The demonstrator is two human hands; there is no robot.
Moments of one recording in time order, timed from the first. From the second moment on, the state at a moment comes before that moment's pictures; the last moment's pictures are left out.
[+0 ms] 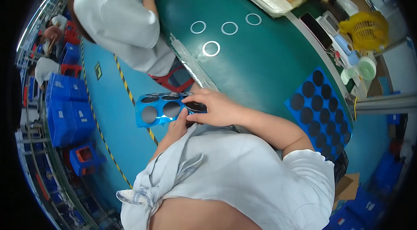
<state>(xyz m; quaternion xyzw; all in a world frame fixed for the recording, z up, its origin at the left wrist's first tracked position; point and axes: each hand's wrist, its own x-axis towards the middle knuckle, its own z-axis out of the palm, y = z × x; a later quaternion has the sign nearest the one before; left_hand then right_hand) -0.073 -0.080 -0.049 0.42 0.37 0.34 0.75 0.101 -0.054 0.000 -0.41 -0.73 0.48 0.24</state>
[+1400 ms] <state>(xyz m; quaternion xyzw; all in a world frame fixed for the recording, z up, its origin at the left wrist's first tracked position) -0.116 -0.077 -0.043 0.59 0.58 0.33 0.46 0.090 -0.029 0.000 -0.33 -0.79 0.47 0.24</state>
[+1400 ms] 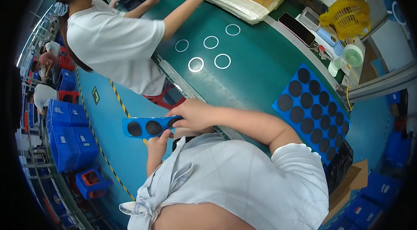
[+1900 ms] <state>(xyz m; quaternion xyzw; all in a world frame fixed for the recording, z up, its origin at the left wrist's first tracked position) -0.098 -0.093 -0.051 0.19 0.44 0.43 0.76 0.072 -0.053 -0.020 -0.30 -0.86 0.23 0.35</state>
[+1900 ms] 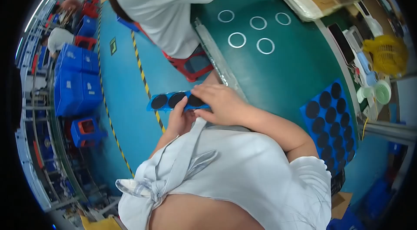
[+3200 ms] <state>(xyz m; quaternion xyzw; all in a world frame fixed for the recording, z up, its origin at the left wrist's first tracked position) -0.086 -0.066 -0.029 0.30 0.46 0.34 0.76 0.213 0.166 -0.036 -0.59 -0.23 0.59 0.50</state>
